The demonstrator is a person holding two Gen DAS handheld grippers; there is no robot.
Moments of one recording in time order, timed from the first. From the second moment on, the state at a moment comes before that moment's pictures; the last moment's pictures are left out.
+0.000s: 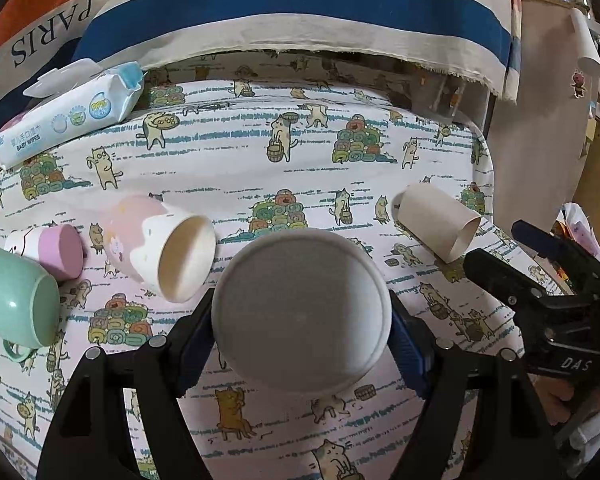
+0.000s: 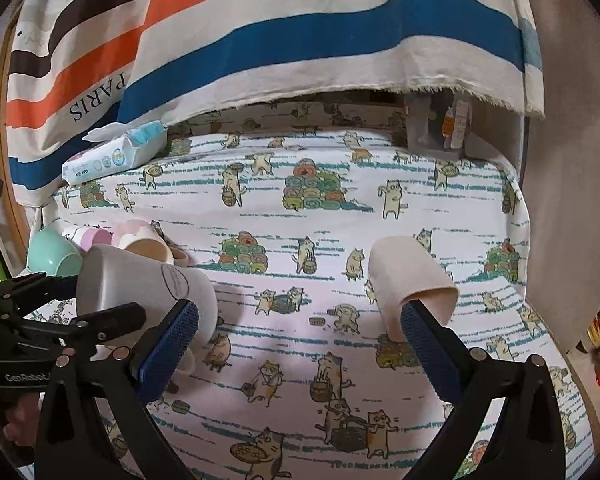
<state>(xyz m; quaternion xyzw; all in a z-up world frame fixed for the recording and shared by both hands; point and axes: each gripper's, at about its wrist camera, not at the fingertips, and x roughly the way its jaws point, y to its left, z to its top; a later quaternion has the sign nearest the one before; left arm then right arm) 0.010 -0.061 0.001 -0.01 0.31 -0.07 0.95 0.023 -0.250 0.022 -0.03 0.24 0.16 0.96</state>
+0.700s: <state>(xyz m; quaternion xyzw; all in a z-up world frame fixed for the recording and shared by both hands) 0.059 -0.070 0.001 0.02 0.31 -0.04 0.95 0.037 -0.256 0.012 -0.04 0.25 0.14 0.96</state>
